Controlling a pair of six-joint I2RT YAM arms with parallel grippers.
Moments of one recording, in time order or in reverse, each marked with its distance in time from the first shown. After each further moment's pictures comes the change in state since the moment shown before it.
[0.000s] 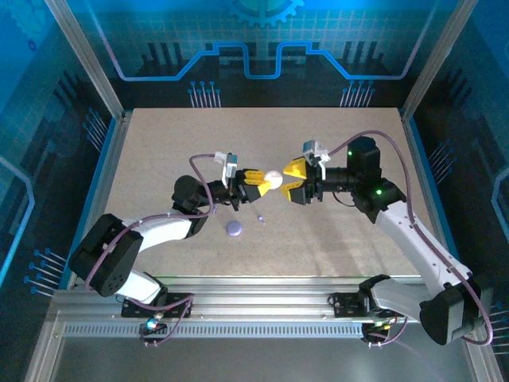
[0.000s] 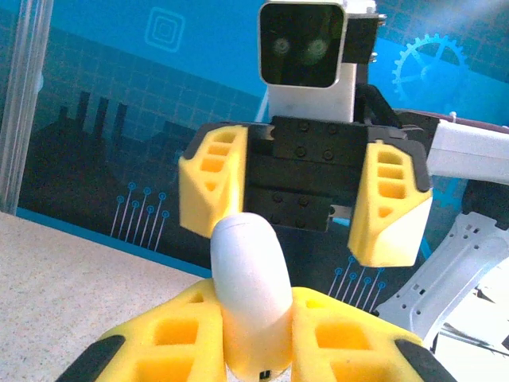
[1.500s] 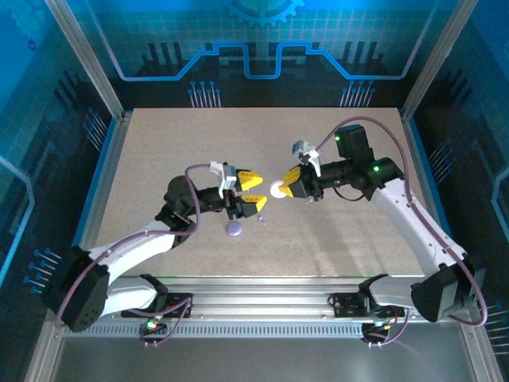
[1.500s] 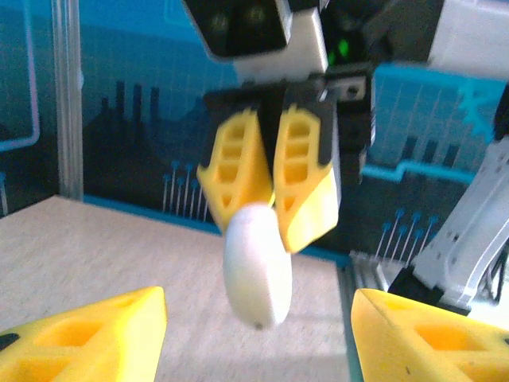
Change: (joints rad) left arm -0.023 -0.288 -0.029 -0.529 -0.072 0.388; right arm 0.024 0.138 0.267 -0.544 0.045 -0.321
